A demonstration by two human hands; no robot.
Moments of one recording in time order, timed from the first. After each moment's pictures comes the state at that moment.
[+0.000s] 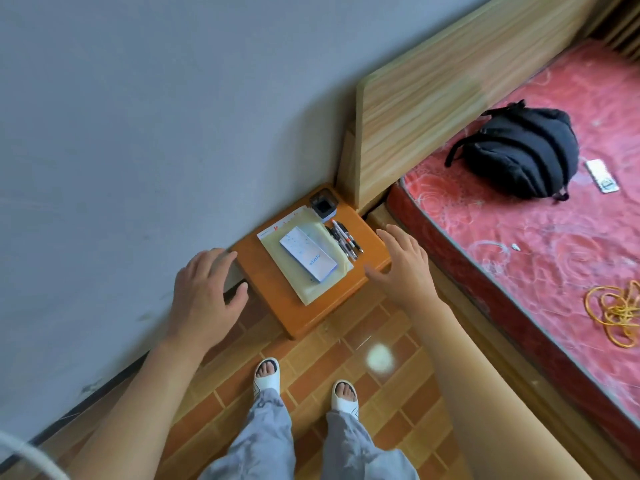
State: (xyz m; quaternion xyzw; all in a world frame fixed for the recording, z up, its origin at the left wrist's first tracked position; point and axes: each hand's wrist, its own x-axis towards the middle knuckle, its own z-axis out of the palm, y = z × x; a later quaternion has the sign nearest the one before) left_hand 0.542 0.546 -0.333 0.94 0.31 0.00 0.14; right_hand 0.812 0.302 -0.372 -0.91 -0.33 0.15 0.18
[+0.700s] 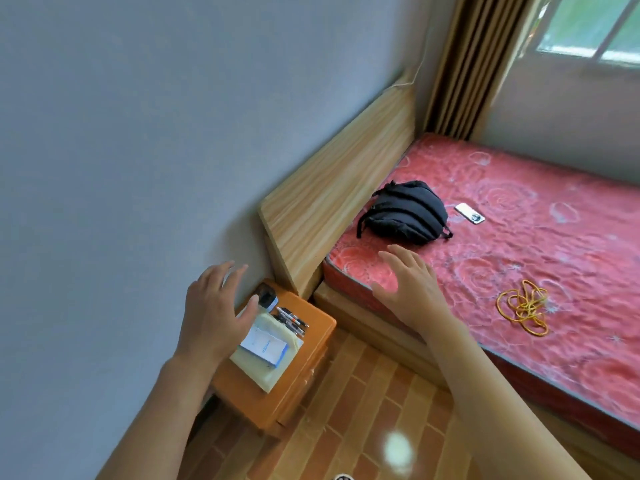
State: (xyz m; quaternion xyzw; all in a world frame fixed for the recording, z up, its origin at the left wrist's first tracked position) left_hand 0.658 0.431 -0.155 0.97 0.15 0.14 0.11; right_hand 0.840 0.126 -0.175 -0.94 -0.27 0.01 0.21
